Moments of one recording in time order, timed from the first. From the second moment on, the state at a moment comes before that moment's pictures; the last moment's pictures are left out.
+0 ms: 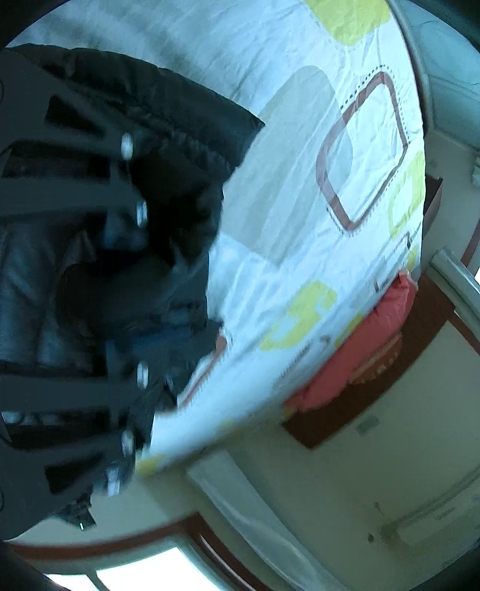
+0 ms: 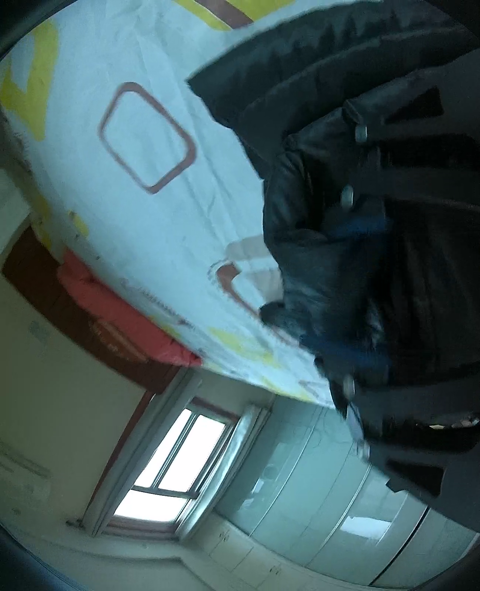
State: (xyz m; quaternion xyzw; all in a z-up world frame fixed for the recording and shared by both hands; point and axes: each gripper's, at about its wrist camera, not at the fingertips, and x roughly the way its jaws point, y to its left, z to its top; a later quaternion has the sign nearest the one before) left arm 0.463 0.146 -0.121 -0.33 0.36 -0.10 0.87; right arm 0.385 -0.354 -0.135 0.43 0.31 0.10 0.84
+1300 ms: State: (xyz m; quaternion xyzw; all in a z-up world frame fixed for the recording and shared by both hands) left arm 0.426 0.065 -0.106 -0.16 0.37 -0.06 0.91; right arm 0.396 -0.208 -0.121 0.07 0.41 0.04 0.91
